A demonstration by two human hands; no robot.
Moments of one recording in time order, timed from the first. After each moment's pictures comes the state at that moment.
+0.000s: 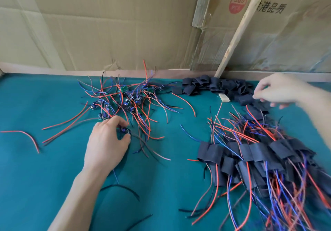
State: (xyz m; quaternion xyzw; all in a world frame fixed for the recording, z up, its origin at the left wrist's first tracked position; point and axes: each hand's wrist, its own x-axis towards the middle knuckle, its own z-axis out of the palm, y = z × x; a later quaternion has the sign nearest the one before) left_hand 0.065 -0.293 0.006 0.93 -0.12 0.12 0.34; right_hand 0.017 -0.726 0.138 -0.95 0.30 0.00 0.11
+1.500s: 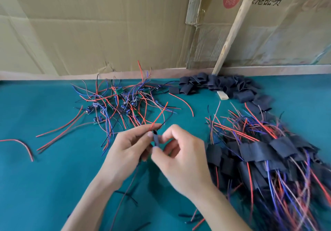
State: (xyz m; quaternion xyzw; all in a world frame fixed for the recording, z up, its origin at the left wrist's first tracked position) left_hand 0.038 -0.330 0.013 0.68 -0.20 -0.14 0.69; right_hand -0.037 -0.462 0.029 -0.84 0.07 -0.25 0.47
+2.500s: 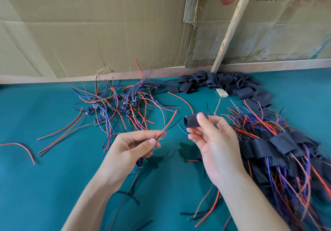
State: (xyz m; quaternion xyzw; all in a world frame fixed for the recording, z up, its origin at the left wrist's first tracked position) left_hand 0.038 -0.320 0.012 0.63 -0.22 -0.20 0.71; right_hand -0.038 -0.509 0.042 -0.46 0.21 -0.25 0.83
